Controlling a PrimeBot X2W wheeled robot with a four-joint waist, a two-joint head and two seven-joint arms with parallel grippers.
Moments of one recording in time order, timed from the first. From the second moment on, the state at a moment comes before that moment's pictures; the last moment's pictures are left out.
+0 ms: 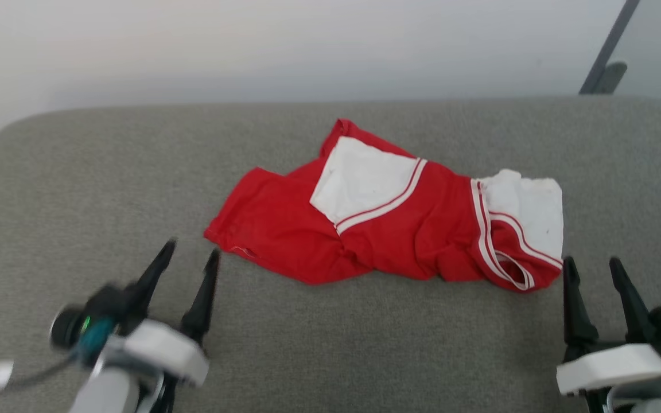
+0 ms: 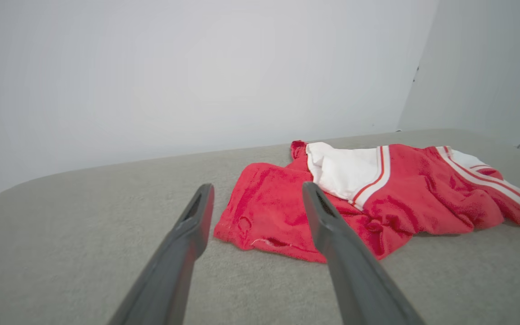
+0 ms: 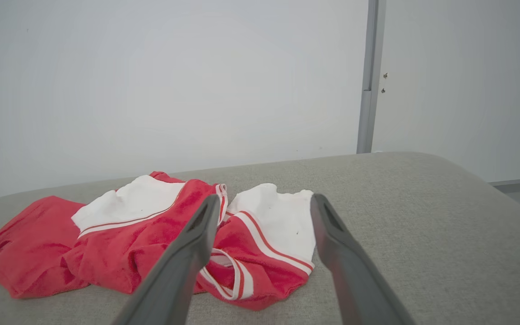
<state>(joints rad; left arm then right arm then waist) -0.17 0.29 -0.25 0.29 -0.33 -0.13 -0.26 -0.02 -0.09 -0.11 0.18 0.23 0.13 -0.26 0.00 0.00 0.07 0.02</state>
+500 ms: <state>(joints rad) -0.85 0.60 -0.81 0.37 -0.90 -0.13 0.28 -0.19 -0.06 -0.05 0.19 0.28 0.13 -0.26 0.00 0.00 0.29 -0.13</state>
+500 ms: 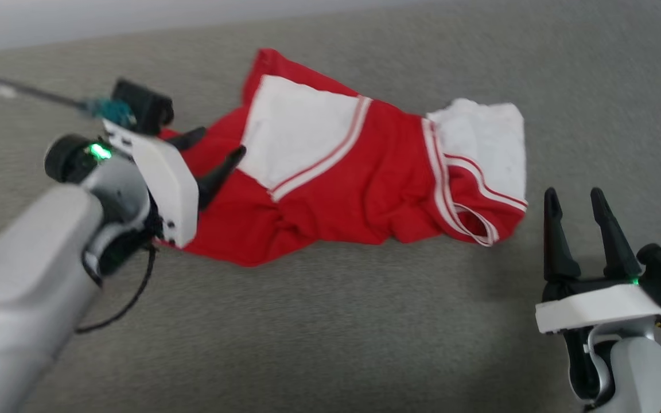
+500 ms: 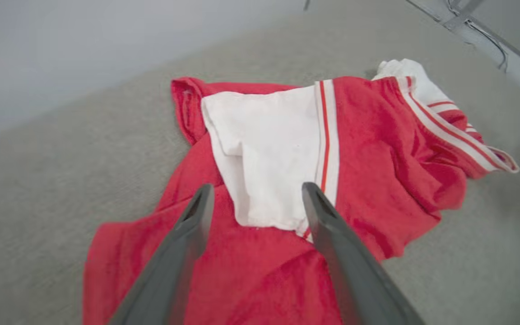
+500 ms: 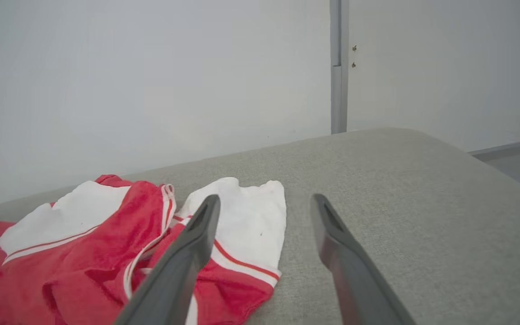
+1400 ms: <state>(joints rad) -1.05 0.66 -1.01 0.44 -1.20 -0.13 0.23 -0.19 -0.05 -0.10 0.20 0.32 0.13 -0.26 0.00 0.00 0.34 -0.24</state>
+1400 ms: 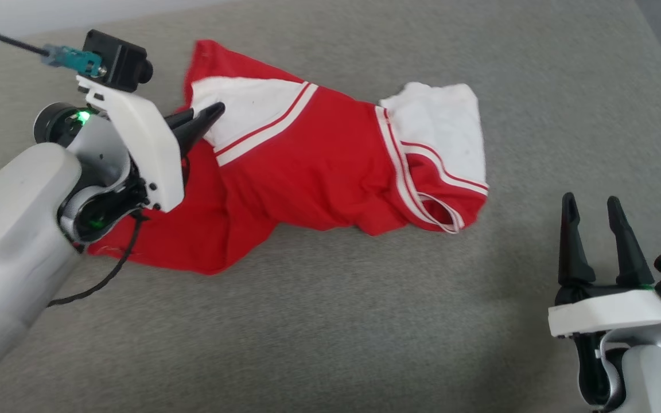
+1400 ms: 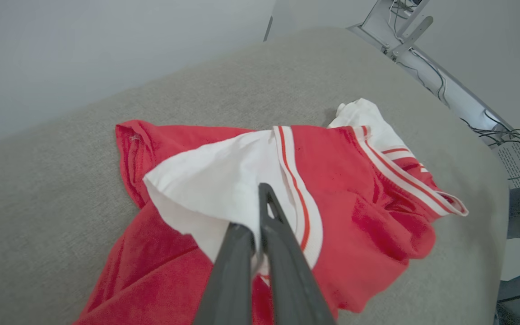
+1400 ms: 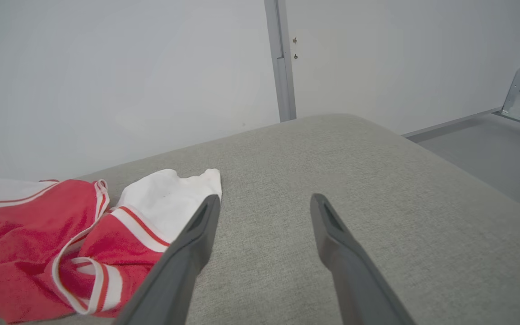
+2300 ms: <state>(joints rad) -0.48 0.95 -0.95 0.39 -1.48 -0.02 -0.11 -0.12 -0.06 -0.11 0.18 0.25 0.13 -0.26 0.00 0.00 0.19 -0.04</state>
